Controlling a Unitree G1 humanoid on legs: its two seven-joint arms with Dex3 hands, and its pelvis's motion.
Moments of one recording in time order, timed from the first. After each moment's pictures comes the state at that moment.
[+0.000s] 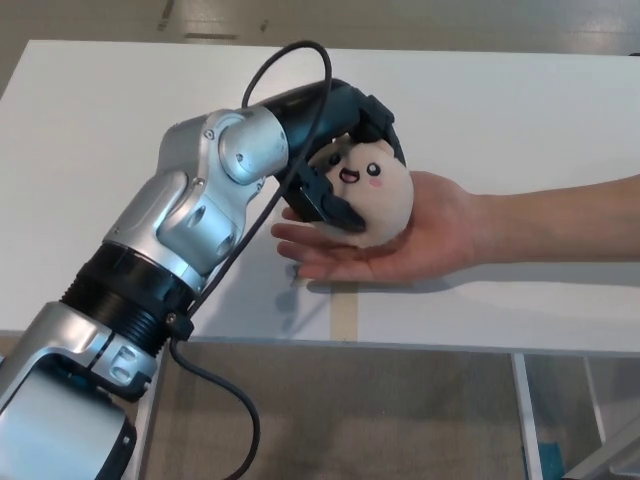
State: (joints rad) left_arm -0.97 0.30 -0.44 0.47 0.42 0.22 -0.48; right_arm -0.25 -0.22 -0.19 1.29 -0.03 -0.17 0.00
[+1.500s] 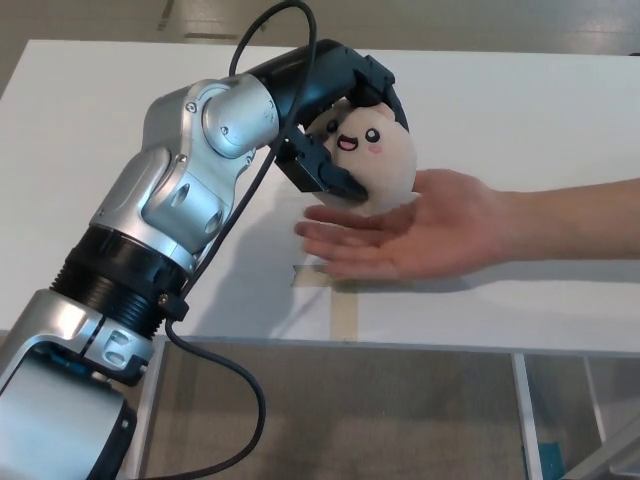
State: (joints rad) left_arm -0.99 0.30 -0.37 0.47 0.41 0.19 -0.49; right_arm -0.25 -0.22 -0.20 1.29 -0.03 -0.16 0.02
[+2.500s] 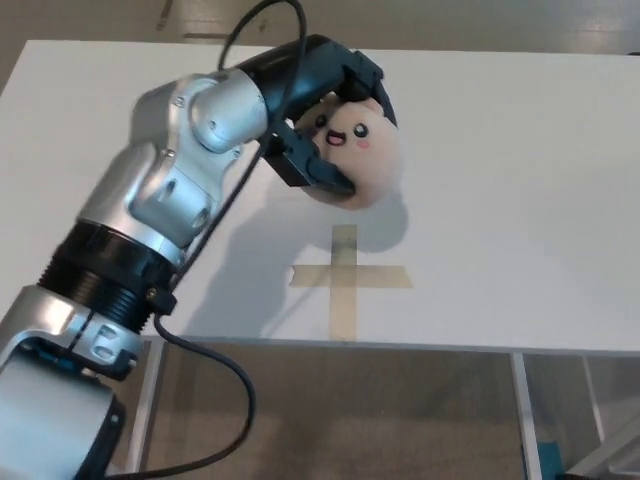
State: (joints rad) left_arm -1.00 0.34 -0.35 0.48 0.42 0.17 -0.50; right_arm -0.27 -0.22 -0.19 1.29 -0.03 -0.15 0.02
